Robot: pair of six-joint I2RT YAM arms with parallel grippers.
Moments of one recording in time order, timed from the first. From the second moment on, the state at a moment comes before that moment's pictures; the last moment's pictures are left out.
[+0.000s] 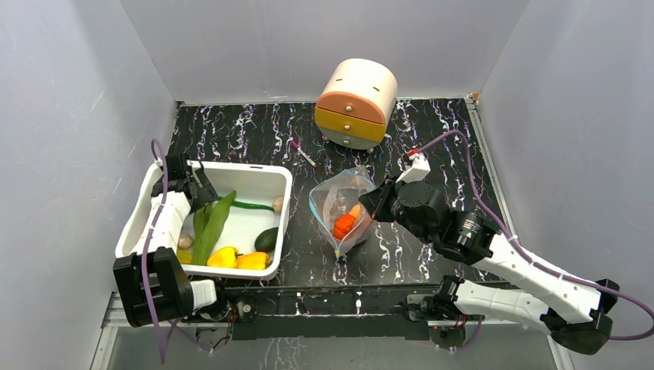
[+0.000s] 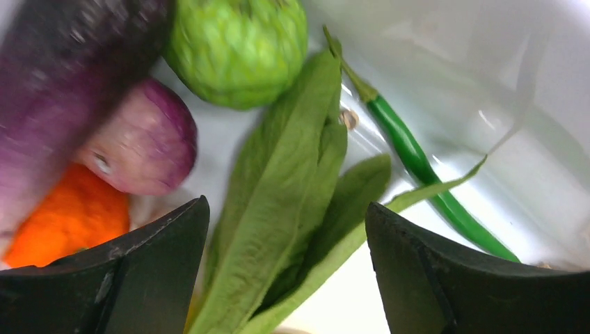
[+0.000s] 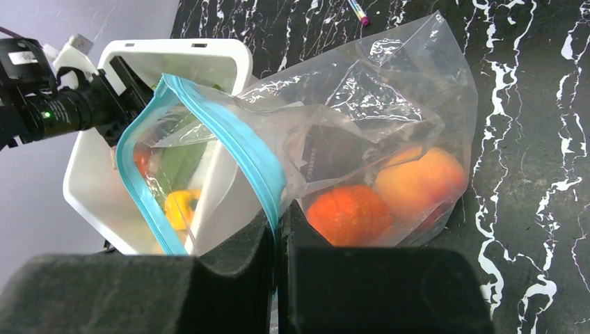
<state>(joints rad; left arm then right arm) 0.20 1.26 0.82 -0.63 -0.20 -0.34 0.99 0.84 0.97 -0.53 0.41 0.82</state>
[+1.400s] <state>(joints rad) 0.21 1.32 0.65 -0.12 -0.64 0.44 0.99 0.85 1.09 -0.69 0.38 0.79</state>
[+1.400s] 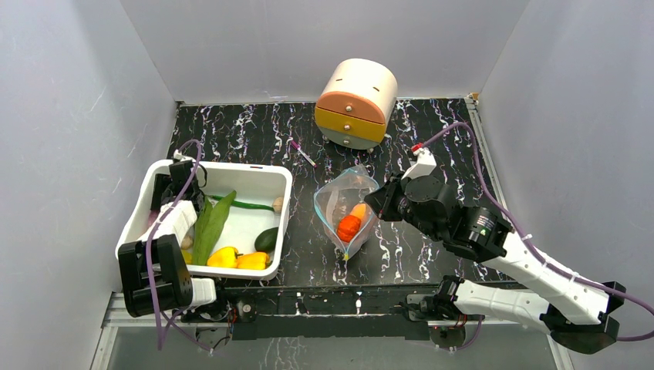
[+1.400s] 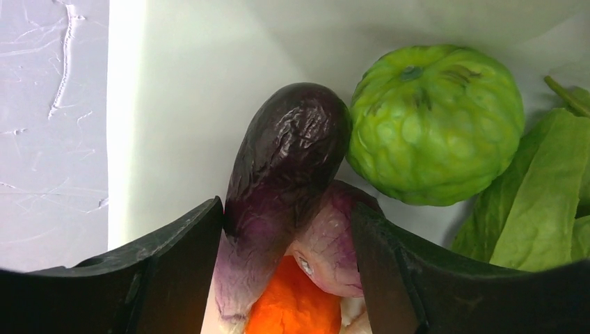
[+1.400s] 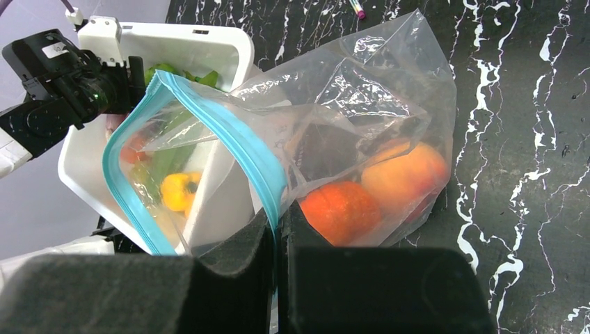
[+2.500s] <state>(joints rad) 0.21 1.23 0.67 -0.19 -0.61 0.42 0.99 0.81 1.12 -0.69 0.39 0.79</state>
